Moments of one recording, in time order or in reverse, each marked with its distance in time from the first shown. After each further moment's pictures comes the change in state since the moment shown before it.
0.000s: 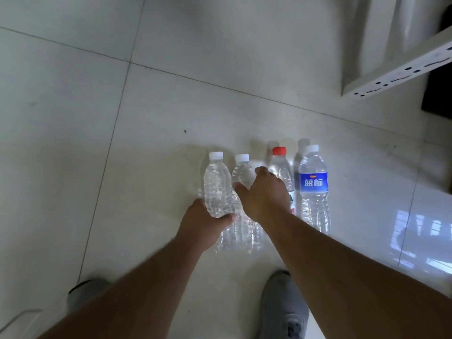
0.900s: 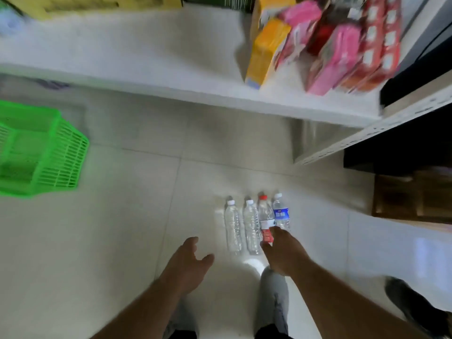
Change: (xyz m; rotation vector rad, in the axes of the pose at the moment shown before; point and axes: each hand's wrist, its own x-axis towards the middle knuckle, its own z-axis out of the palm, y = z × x) left_hand -0.283 0.074 -0.179 0.175 -0.029 0.031; right_hand -0.228 -0.005 -0.215 0.090 -0.255 0.010
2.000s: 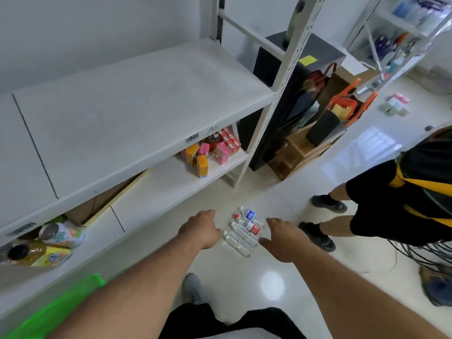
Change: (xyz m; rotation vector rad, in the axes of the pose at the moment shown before) left_hand -0.304 0.158 -0.346 1.054 -0.105 0.814; right_hand -0.436 -0.244 -0.081 0.164 0.422 0.328
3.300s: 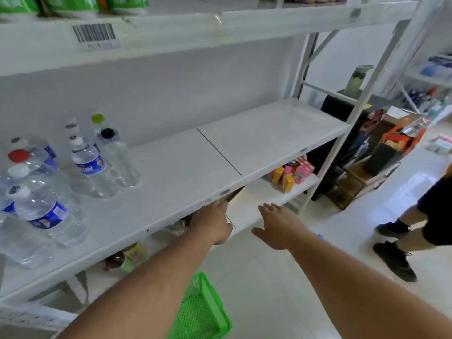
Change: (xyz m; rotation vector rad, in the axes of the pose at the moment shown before) left_hand -0.296 -0.340 -0.109 0.198 0.395 0.091; right_hand -0.213 -0.416 0.041 -0.069 0.346 -0.287
